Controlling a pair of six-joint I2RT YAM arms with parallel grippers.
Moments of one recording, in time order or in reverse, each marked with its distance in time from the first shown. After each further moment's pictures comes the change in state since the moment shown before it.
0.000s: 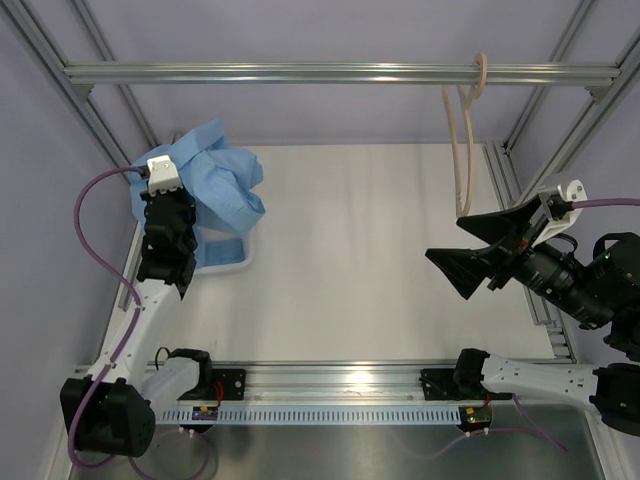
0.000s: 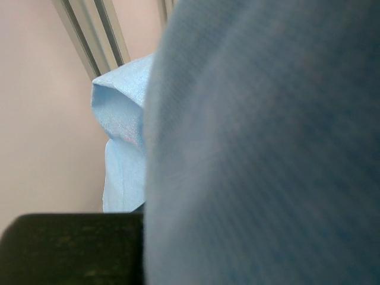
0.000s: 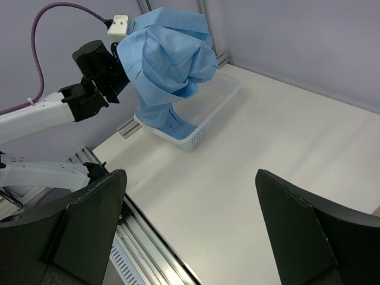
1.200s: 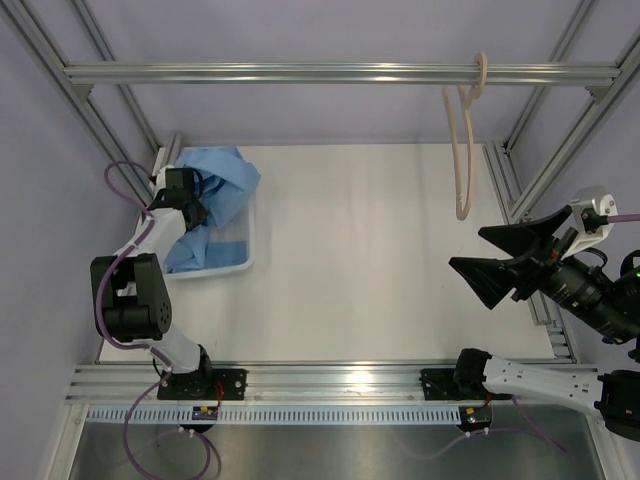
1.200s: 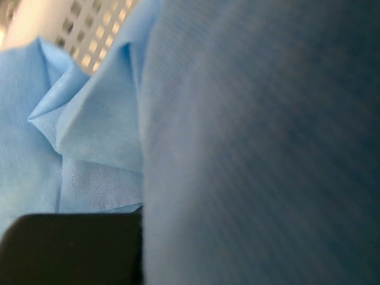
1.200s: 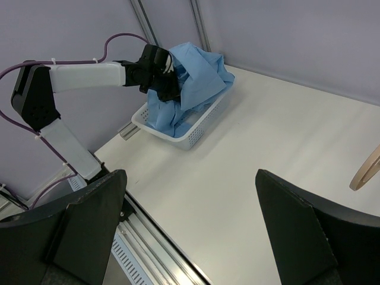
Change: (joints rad) left arm 0.175 0.640 0.351 -0.571 0.241 -0.582; right arm 0.000 -0.095 -0.018 -0.058 0.027 0.032
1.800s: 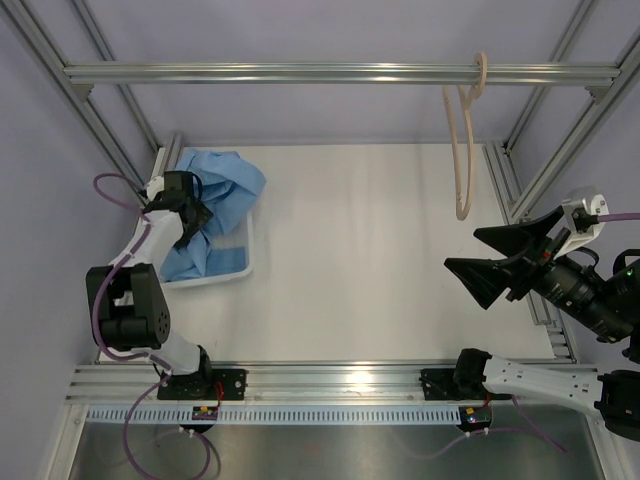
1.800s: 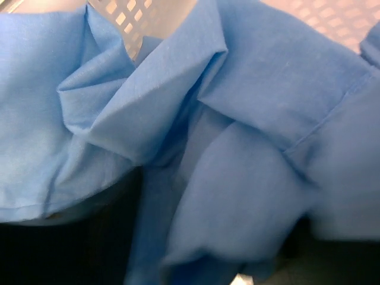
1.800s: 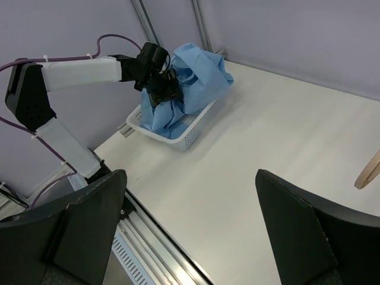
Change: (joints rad) left arm -0.002 -0.029 0.008 -0.199 -0.080 -0.241; right arm 0.000 0.001 -0.019 0.005 -0.003 0.008
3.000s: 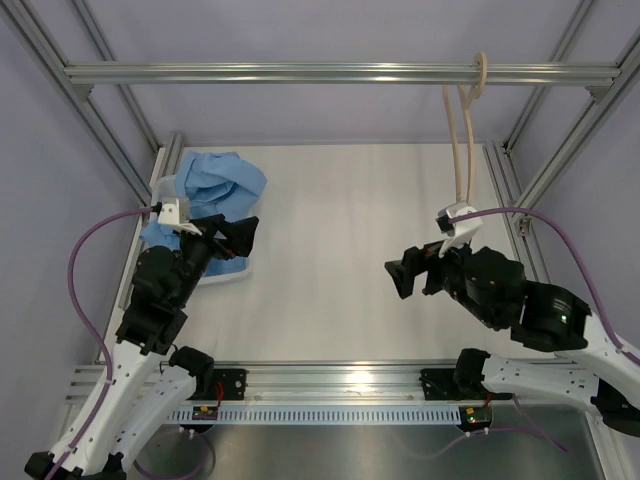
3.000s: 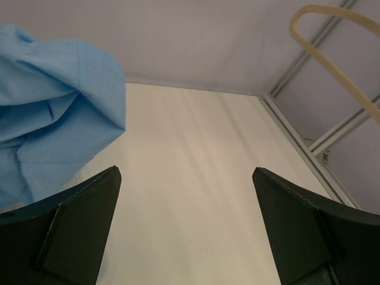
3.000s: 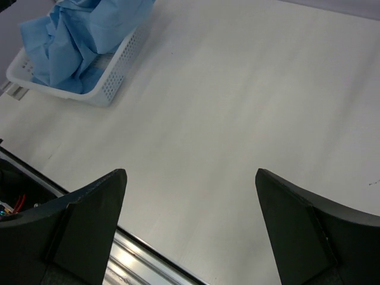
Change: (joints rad) left arm -0.457 -1.051 -0.429 0.452 0.354 0.331; right arm 0.001 0.042 -0.431 0.133 0.210 0.070
